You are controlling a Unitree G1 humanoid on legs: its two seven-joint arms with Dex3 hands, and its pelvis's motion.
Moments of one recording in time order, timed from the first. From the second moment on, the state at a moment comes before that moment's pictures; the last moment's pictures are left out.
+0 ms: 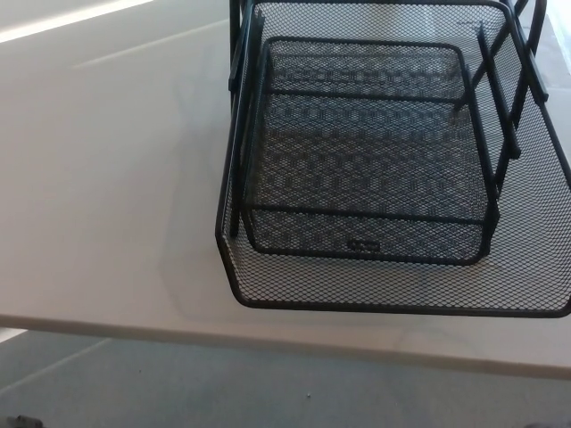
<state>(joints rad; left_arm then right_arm) -0.28 0.64 -0.26 1.18 0.29 -0.26 -0.40 0.30 -1.04 0.08 -0.89 0.21 0.04 0.80</state>
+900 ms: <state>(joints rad) -0.28 0.64 -0.27 1.19 0.29 -0.27 -0.40 -0.33 -0.86 0.64 -0.79 0.12 0.41 0.89</state>
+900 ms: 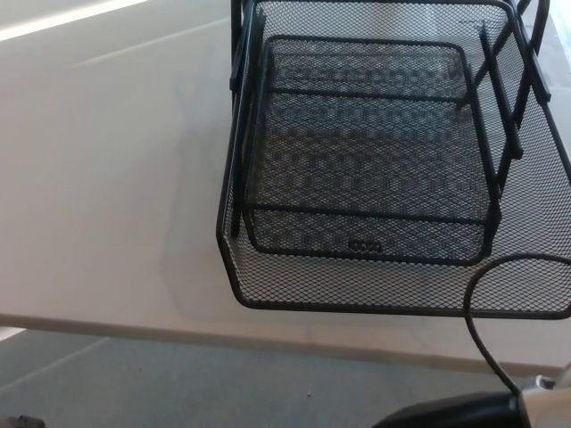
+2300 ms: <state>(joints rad) -0.29 0.64 -0.27 1.19 0.31 -0.29 -0.42 -0.83 -0.64 0.75 -0.10 -0.16 0.52 0.93</state>
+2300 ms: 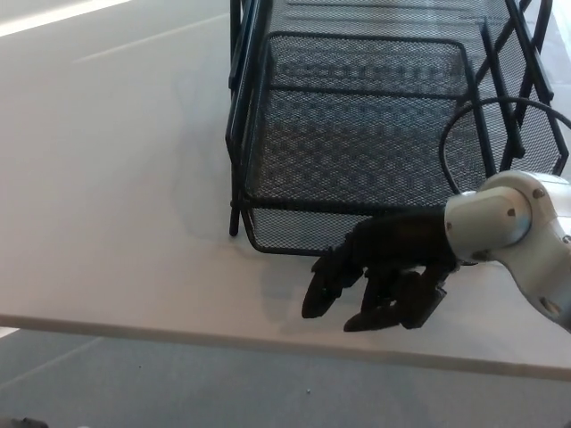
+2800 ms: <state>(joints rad) -0.29 0.64 -0.27 1.20 0.31 -0.29 -0.42 -0.92 -0.53 0.71 0.22 -0.21 0.42 0.93</state>
